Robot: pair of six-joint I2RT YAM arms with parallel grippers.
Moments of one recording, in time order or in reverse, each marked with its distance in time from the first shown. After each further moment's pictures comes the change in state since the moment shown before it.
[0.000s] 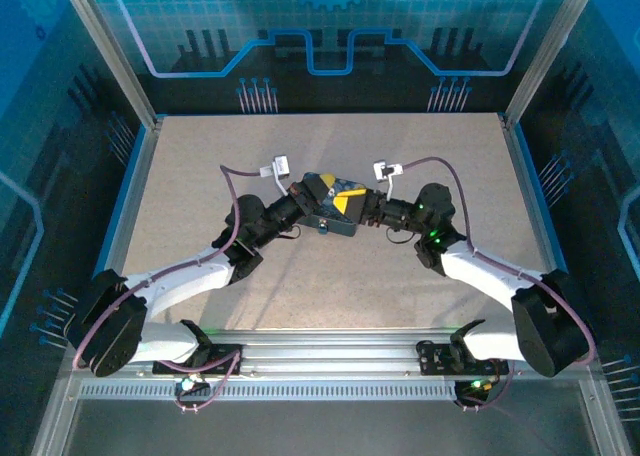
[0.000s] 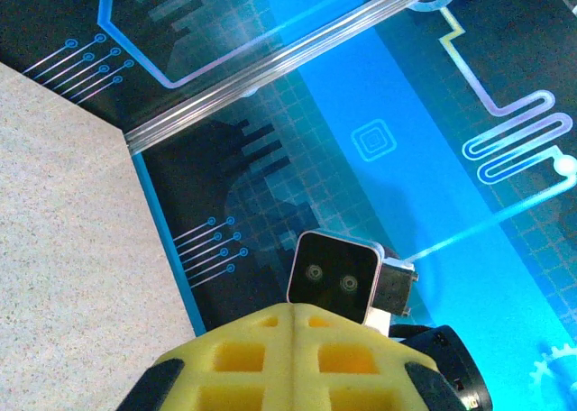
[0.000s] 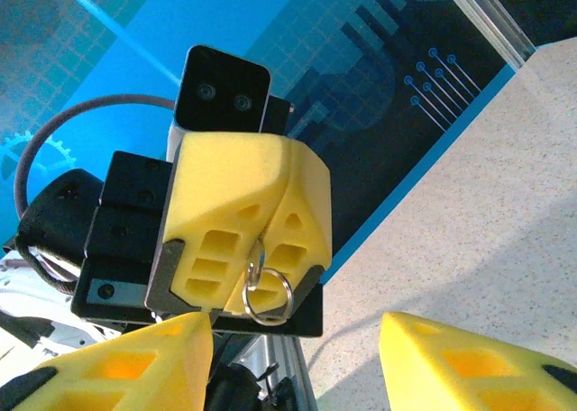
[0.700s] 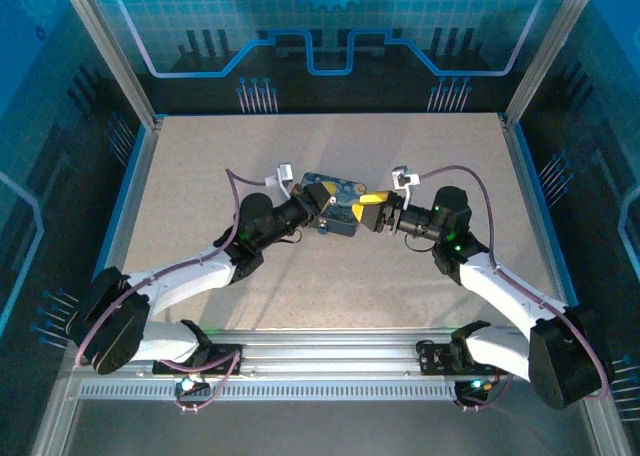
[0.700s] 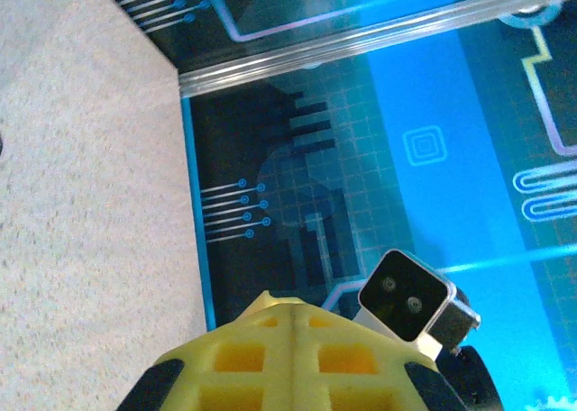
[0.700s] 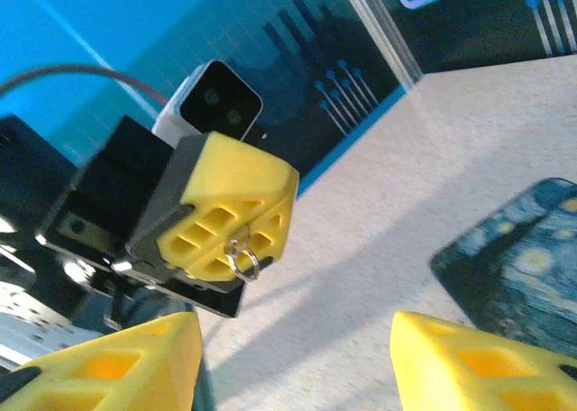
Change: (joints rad) left arm 0.000 0.004 0.002 -0.149 -0.002 -0.158; right arm -0.111 -0.174 -0.063 -0.264 0.021 -0.276
